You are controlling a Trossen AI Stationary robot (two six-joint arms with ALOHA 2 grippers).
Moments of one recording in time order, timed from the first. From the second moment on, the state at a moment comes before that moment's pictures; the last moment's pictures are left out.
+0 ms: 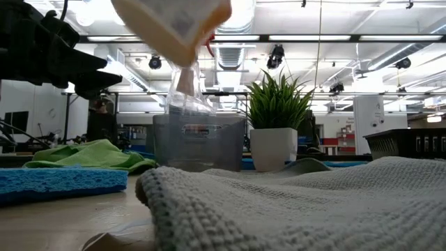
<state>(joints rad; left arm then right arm) 0.11 0.10 0.00 0.03 0.07 -0.07 -0.02 1.55 1.78 -0.82 -0.24 -0.32</state>
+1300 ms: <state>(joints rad) 0.11 0.14 0.00 0.03 0.07 -0.07 -0.01 1.76 1.78 -0.97 0.03 -0.45</state>
